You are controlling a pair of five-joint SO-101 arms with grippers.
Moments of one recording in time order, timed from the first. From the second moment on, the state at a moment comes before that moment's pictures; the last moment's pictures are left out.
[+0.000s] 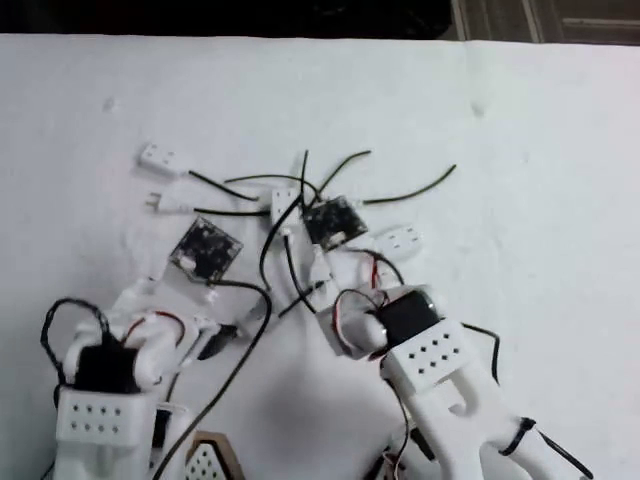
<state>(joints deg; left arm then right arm) -0.6 -71.4 65.9 75.7 -29.5 -31.8 -45.5 54.4 69.2 2.0</state>
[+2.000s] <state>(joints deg) 8.1 -16.3 28.8 55.1 -29.9 -17.4 -45.8 52.1 69.0 2.0</state>
